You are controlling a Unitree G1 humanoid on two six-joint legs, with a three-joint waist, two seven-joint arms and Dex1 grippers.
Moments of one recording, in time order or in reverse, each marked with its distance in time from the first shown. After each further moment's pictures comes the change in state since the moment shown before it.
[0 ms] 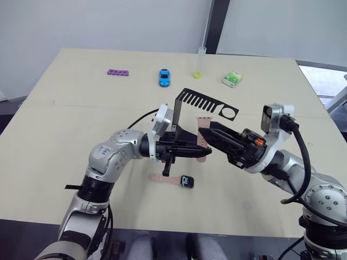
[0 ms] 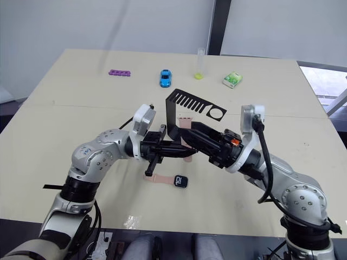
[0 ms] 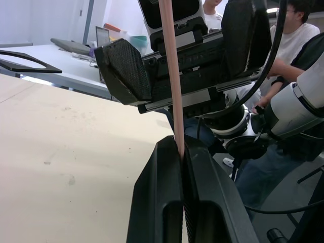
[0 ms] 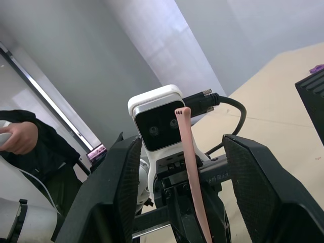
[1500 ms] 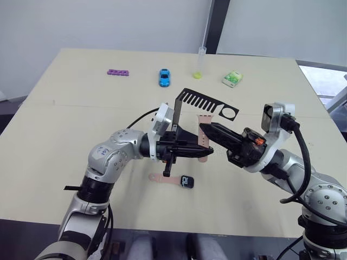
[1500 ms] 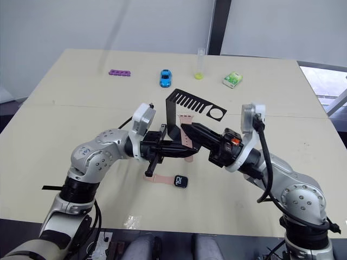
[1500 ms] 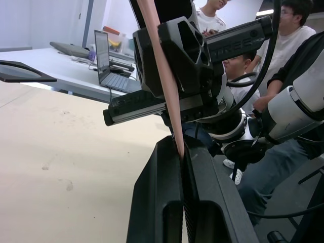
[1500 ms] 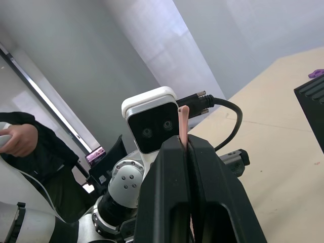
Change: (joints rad) left arm 0.002 -0.002 0.006 -0.029 -0.017 0.009 0.019; right arm -0.005 0.007 0.000 0.000 -0.009 -0.011 0.000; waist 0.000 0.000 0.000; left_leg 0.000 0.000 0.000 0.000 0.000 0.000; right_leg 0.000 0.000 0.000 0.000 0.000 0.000
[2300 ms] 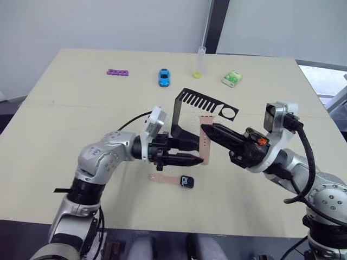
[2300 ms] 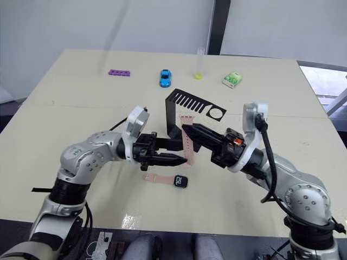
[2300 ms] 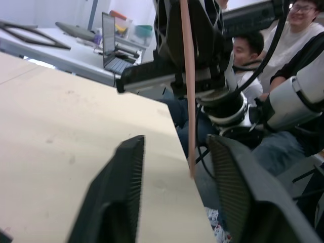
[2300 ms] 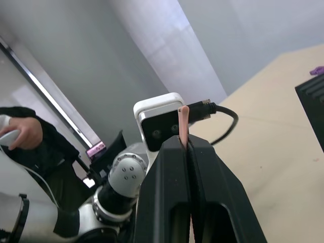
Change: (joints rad) left arm 0.050 0.127 0.007 -0.015 0.030 0.017 -0.019; right arm 0.033 -0.114 -0.024 -0.008 0.030 0.022 0.037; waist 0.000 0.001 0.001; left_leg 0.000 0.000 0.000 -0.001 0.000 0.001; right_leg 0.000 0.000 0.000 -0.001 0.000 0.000
